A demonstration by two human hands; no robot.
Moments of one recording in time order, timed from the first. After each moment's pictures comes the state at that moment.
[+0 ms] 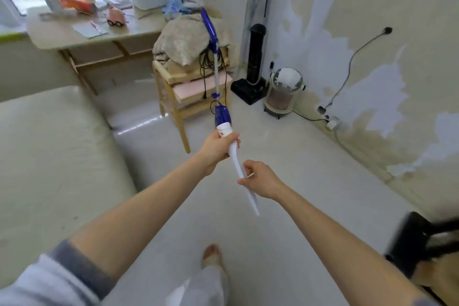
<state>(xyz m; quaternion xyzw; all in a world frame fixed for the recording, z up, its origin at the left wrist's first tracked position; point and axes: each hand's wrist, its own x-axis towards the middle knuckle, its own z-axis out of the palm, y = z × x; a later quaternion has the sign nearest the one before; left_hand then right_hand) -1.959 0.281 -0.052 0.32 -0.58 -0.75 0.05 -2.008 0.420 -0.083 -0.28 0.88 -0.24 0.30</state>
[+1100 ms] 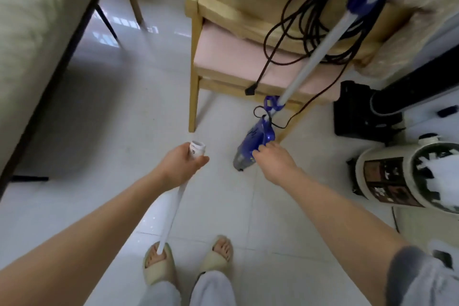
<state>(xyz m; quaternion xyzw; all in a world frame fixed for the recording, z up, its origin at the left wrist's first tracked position) -2.340 -0.005 -0.426 0.63 -0.56 -0.53 0.00 -2.578 0.014 -0.459 -0.76 0.55 0.33 0.12</state>
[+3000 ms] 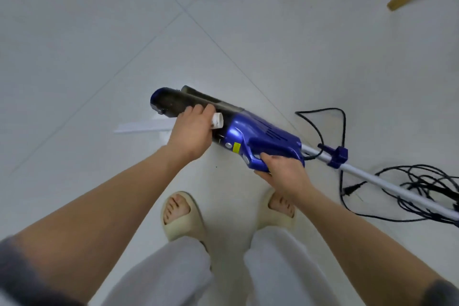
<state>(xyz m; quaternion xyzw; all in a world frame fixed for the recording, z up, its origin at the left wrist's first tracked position) -2.040 0.414 -0.775 0.77 -0.57 -0.30 -0.05 -2.279 0.384 -0.803 -0.85 0.38 0.22 0.29</state>
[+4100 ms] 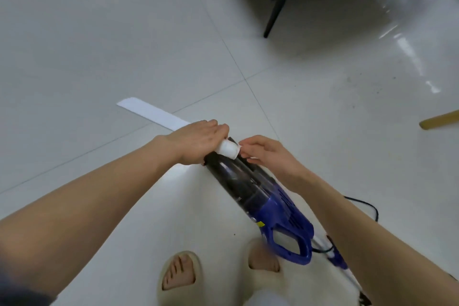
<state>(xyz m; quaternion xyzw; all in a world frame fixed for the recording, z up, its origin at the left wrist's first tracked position) -1.884 0.393 -0.761 0.66 -0.69 -0.28 -0.08 -2.068 0.291 -0.763 -0.56 0.44 0.10 0.70</state>
